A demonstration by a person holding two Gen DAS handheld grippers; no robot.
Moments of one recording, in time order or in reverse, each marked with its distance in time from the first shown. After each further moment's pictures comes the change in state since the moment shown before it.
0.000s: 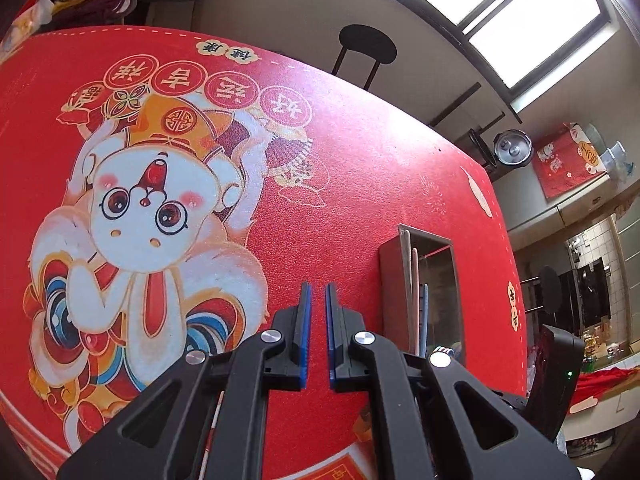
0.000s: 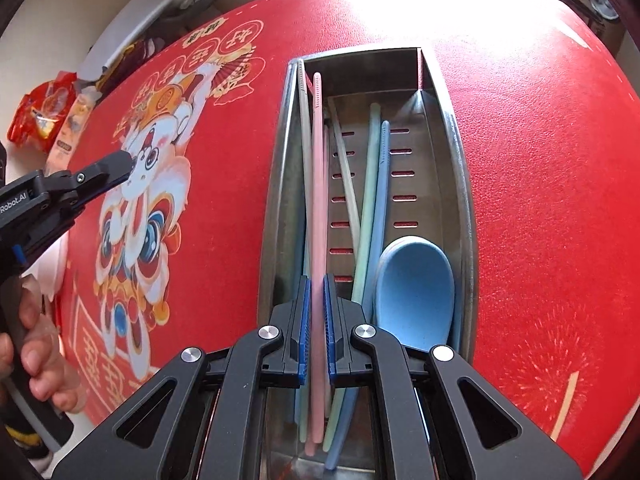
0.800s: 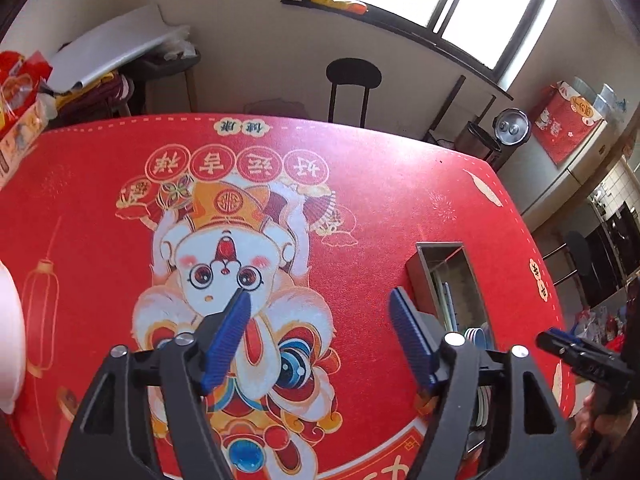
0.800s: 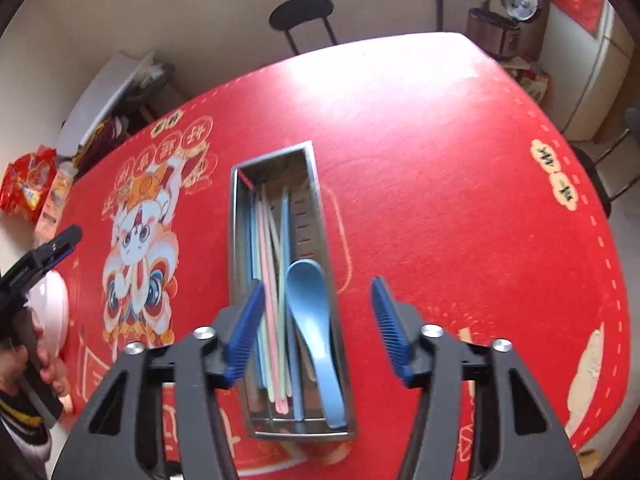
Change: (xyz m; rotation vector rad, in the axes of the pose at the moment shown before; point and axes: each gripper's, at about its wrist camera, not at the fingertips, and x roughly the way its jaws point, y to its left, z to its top) left arm -0.086 0.001 0.013 0.253 -0.123 0.122; right arm -0.129 -0.034 -0.026 0.169 -0.266 -0.142
